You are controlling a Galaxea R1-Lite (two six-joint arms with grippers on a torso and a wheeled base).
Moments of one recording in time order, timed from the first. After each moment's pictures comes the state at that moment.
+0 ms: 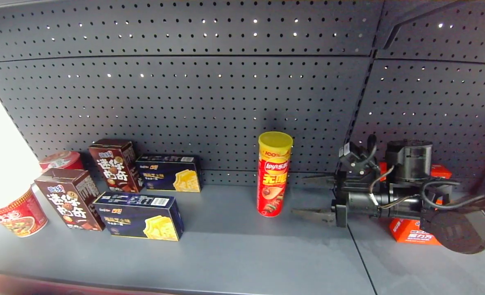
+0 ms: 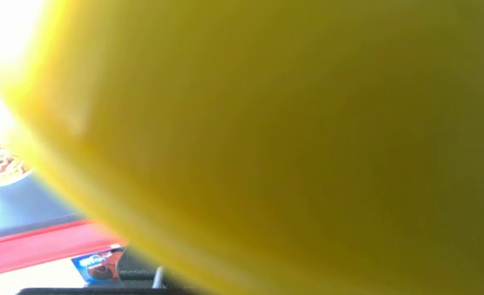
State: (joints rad) left arm -0.02 0.06 -0.13 0.01 -0.25 0.05; right arm 0.40 1.83 -0.80 -0.74 0.75 -0.25
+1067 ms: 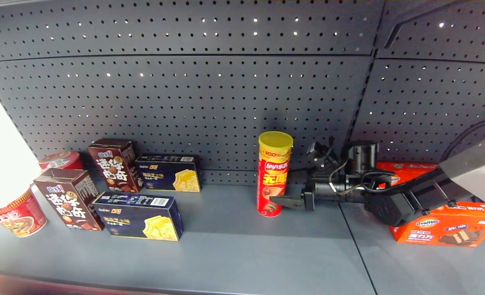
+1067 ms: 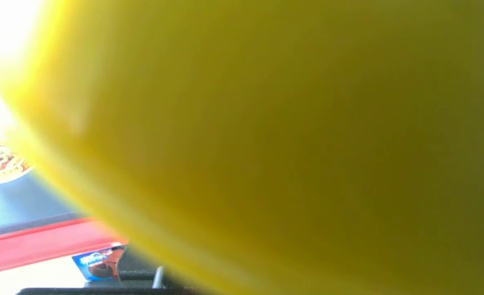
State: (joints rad) left arm -0.02 0.06 -0.12 0.01 -0.25 0.05; right arm 0.40 2.12 -1.10 -0.75 0.80 -0.24
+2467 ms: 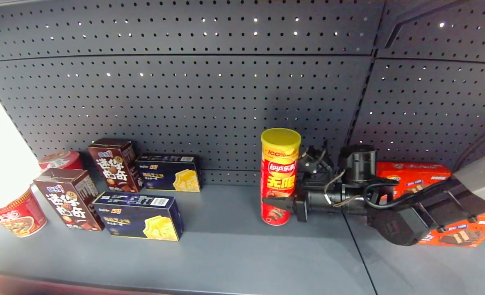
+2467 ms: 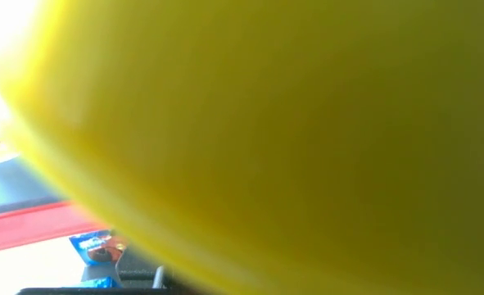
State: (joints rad) left arm -0.01 0.01 -0.10 0.06 -0.25 0.05; right arm 0.51 2.01 -0.96 -0.81 0.66 -0.15
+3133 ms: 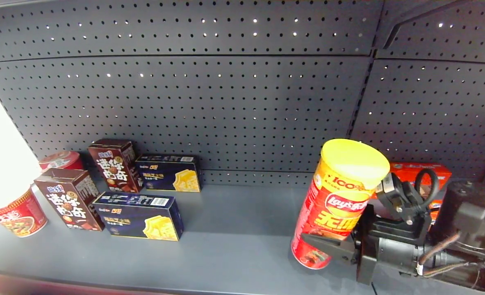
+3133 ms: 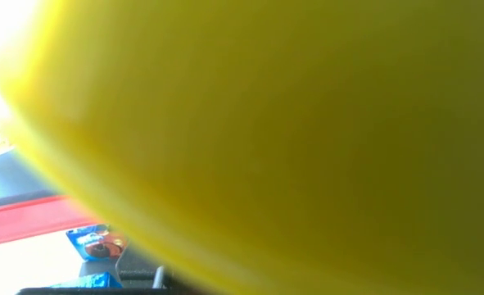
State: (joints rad) left arm -0.01 0.01 -0.08 0.07 -0.25 0.05; right arm 0.59 1.62 -0.34 -1.17 0.52 -0.06
